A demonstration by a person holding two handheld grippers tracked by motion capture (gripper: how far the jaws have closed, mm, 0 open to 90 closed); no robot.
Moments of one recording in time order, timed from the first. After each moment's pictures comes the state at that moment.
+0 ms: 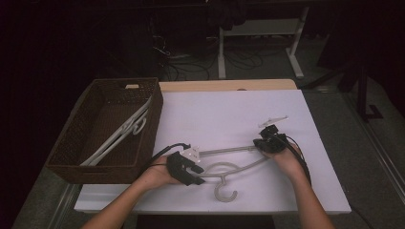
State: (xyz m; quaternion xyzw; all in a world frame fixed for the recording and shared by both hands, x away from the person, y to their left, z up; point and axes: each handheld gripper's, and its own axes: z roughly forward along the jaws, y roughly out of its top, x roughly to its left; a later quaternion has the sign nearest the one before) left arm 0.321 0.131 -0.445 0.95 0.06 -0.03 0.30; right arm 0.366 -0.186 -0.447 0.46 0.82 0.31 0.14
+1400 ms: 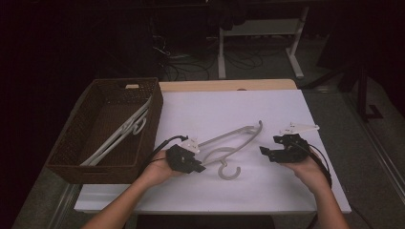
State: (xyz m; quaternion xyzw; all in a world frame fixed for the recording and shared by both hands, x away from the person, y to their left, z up) left arm 0.335 0.135 -0.424 0.94 0.12 -0.01 0.33; right arm 0.311 -0.224 -0.414 0.43 0.80 0.40 0.17
